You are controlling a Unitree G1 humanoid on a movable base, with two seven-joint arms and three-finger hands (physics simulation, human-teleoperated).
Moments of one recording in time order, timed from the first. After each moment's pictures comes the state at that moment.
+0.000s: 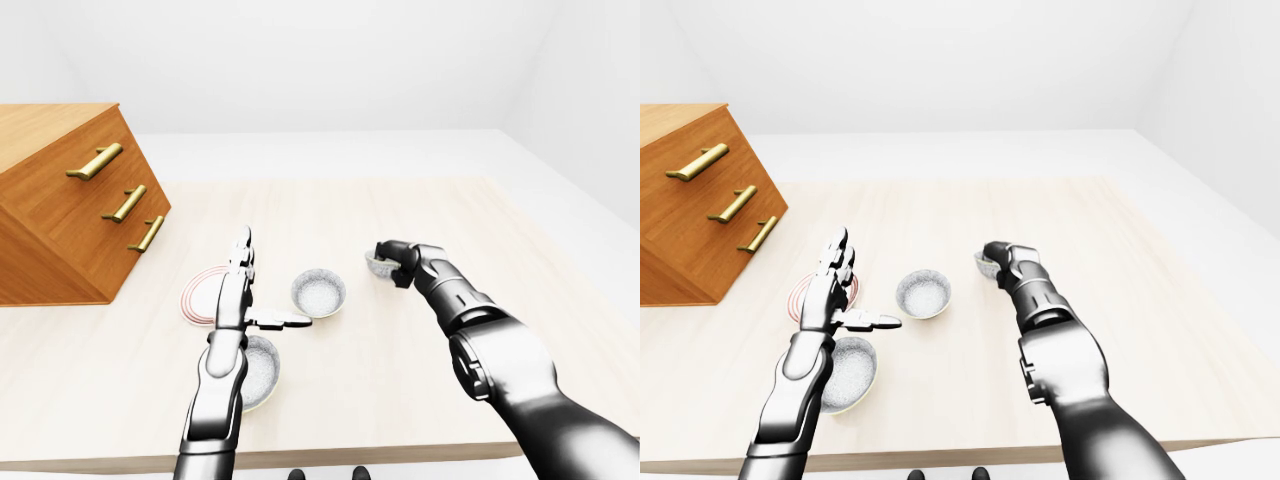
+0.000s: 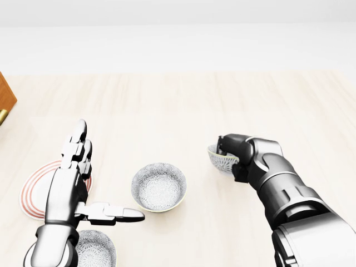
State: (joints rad) left arm -0.06 0.02 0.01 -0.10 0.09 0.06 -0.03; right arm -1.06 -0.18 0.05 1.35 -1.13 0.09 0.38
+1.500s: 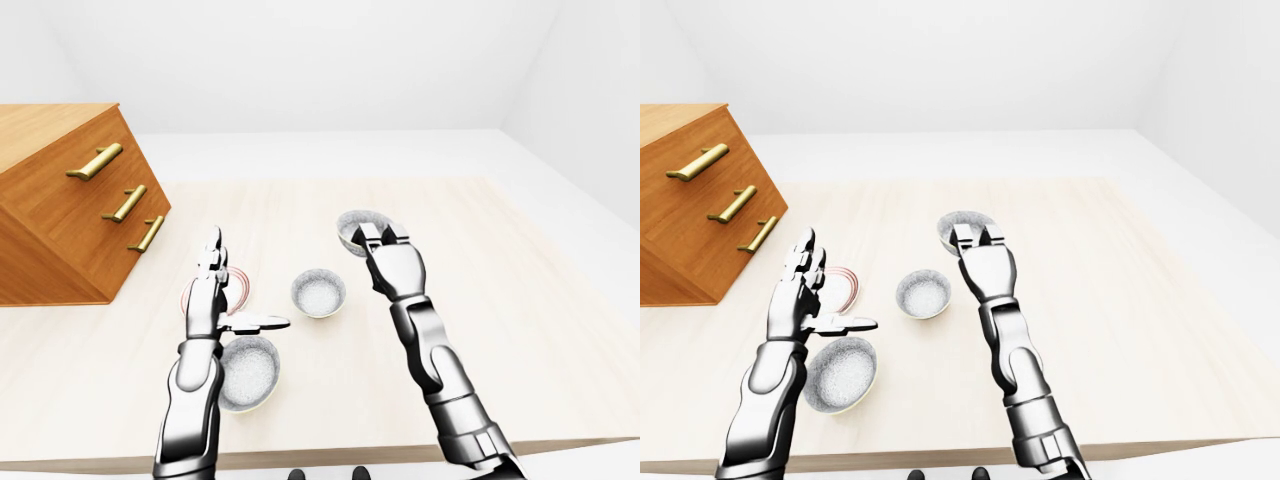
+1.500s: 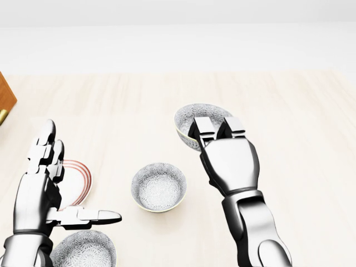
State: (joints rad) left arm 0.00 0.05 0.10 -0.22 0.06 0.08 -0.06; right arm -0.29 -0.04 0.14 0.11 -1.30 0.02 -0.11
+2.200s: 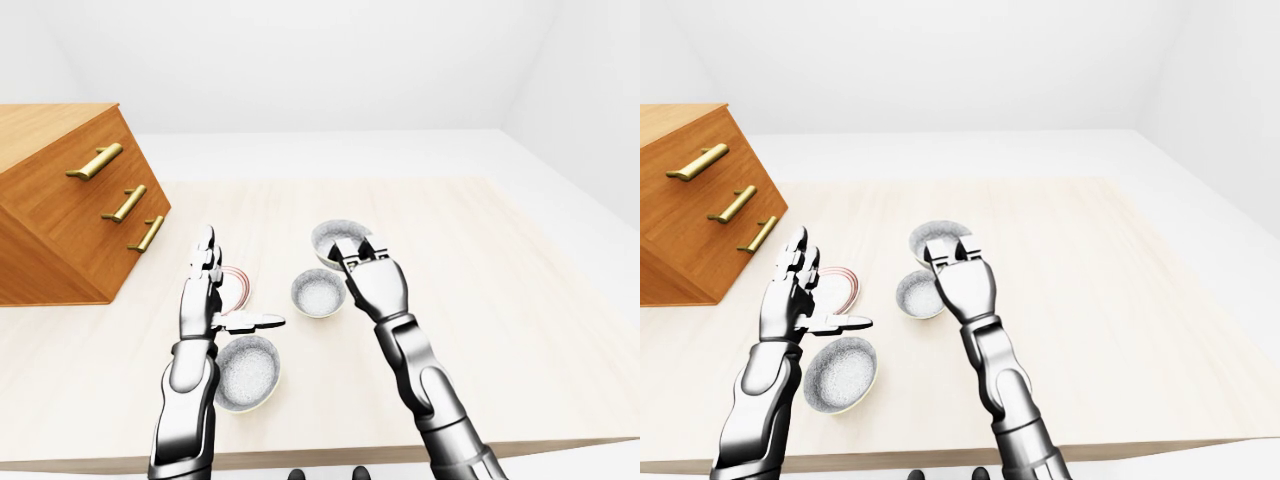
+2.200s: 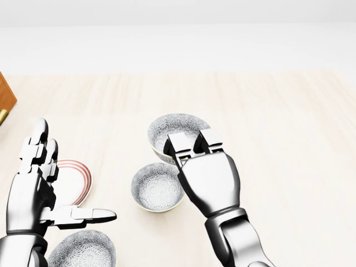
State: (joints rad) left arm 0.01 0.05 0.13 -0.24 0.04 0.09 -0.06; right arm -0.17 0.02 0.22 0.00 -1.37 -0.06 -0.13
